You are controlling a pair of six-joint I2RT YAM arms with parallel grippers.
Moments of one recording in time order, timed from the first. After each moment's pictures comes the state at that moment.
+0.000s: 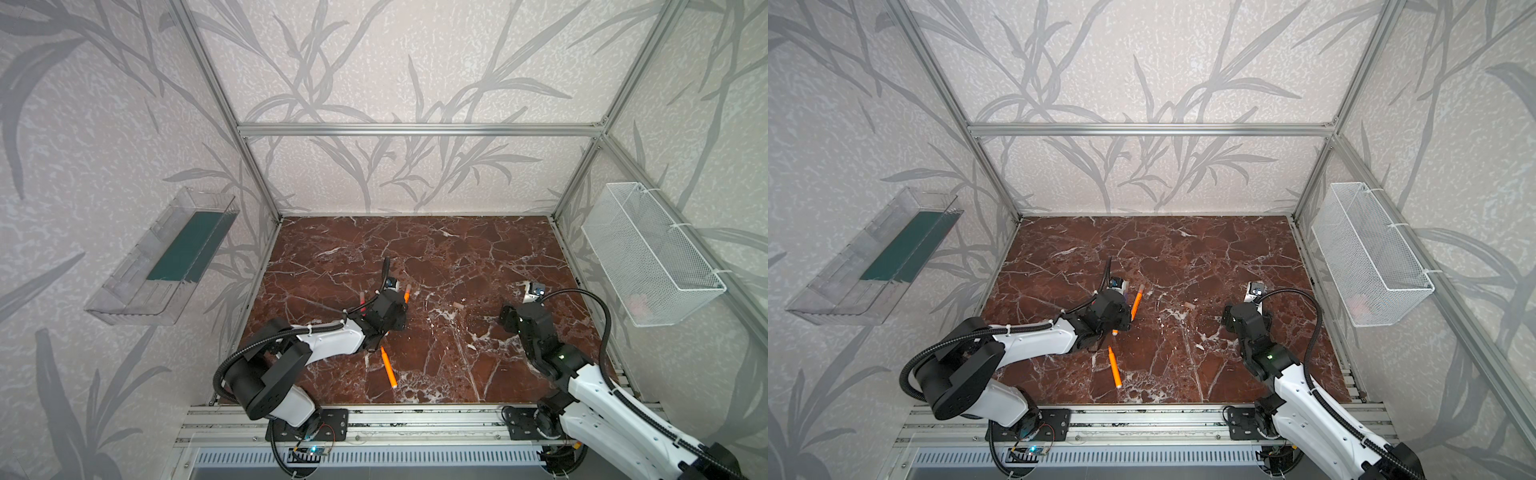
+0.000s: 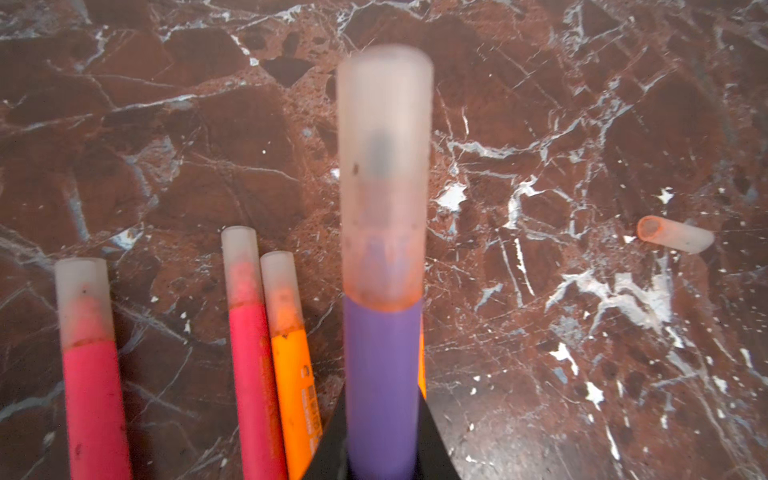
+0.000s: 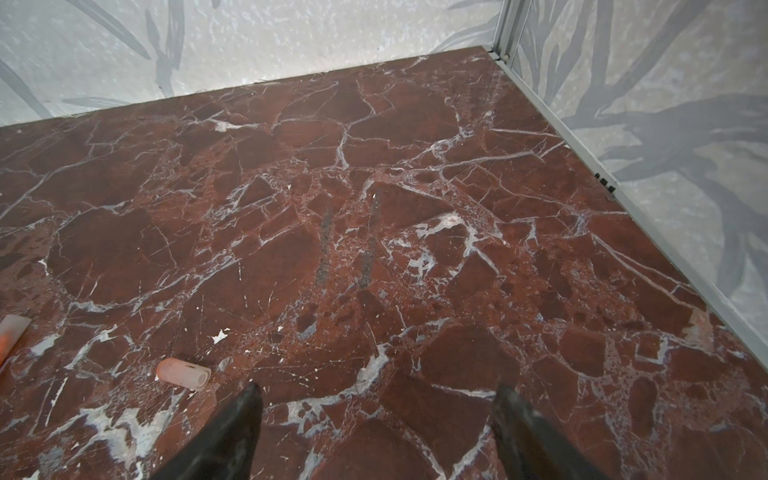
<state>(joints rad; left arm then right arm) -0.74 1.53 0.64 0.07 -0.26 -0.48 0.47 0.77 0.37 -0.20 0.52 0.42</state>
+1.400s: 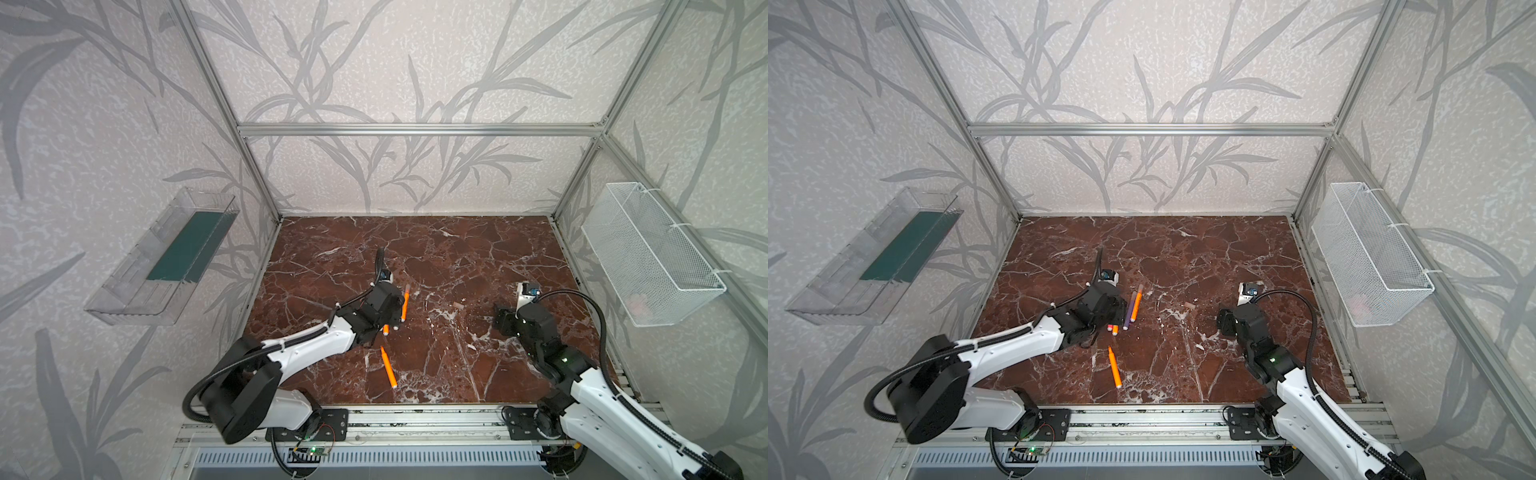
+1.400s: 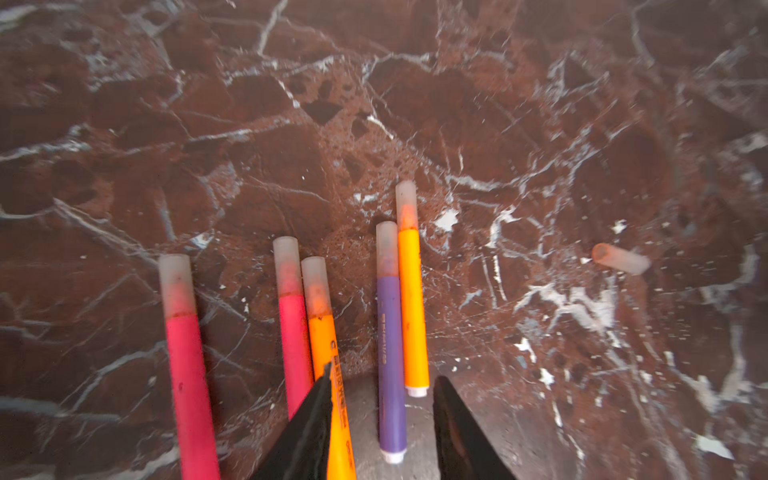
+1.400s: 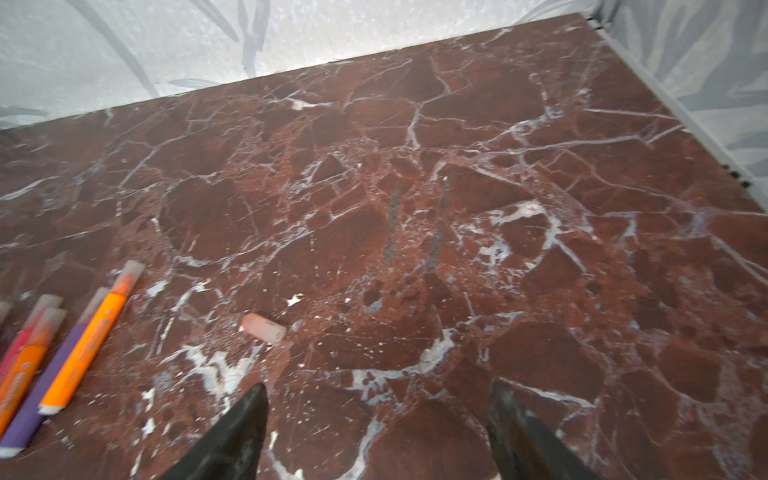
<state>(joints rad) -0.73 1.29 0.70 -0.17 -0.27 -0.54 0.49 0.72 0.38 -0.22 0.29 0.42</state>
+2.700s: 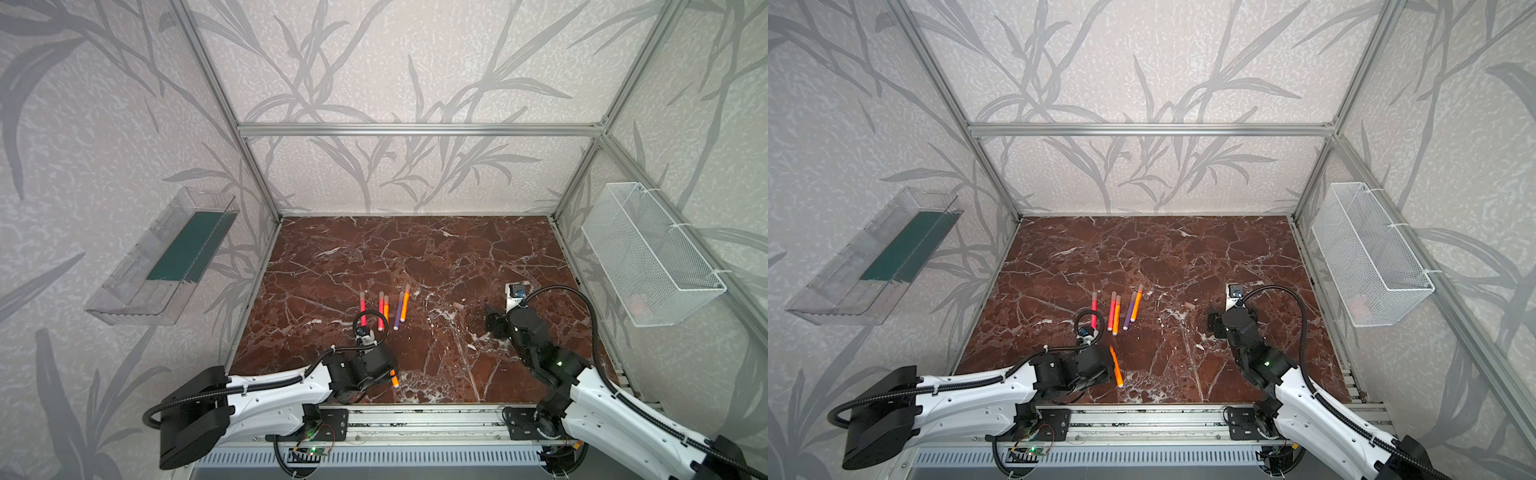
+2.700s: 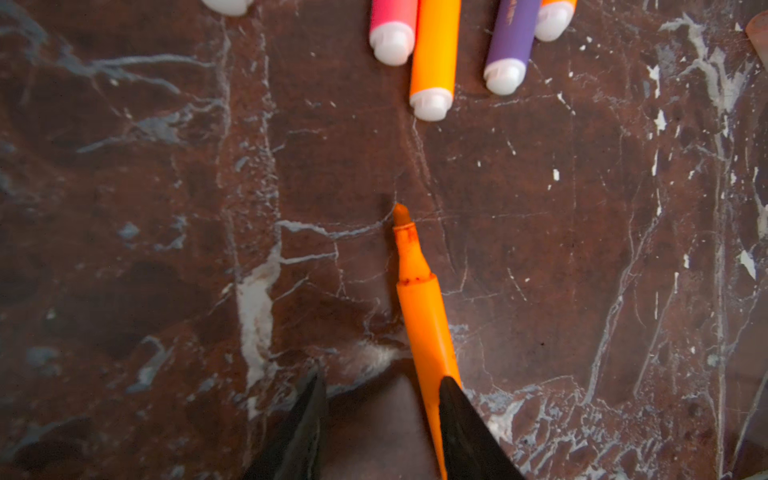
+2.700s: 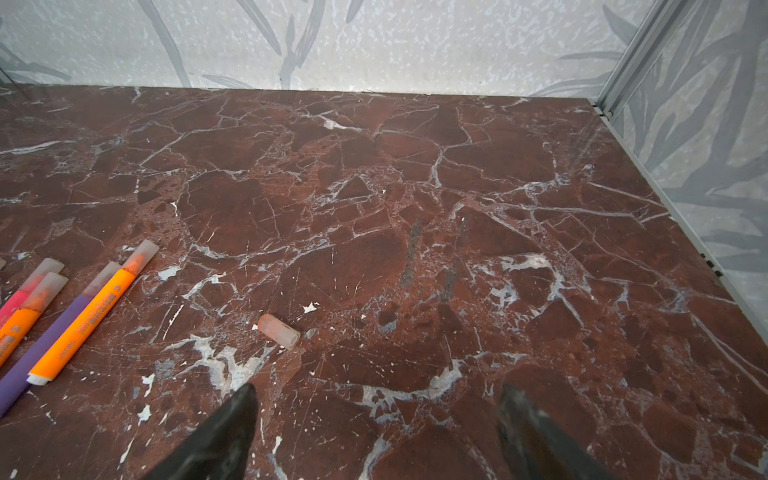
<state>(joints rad) -1.11 1.07 0.39 -0.42 -0.28 -1.25 0.63 0.73 0.36 -0.14 0.49 0.30</state>
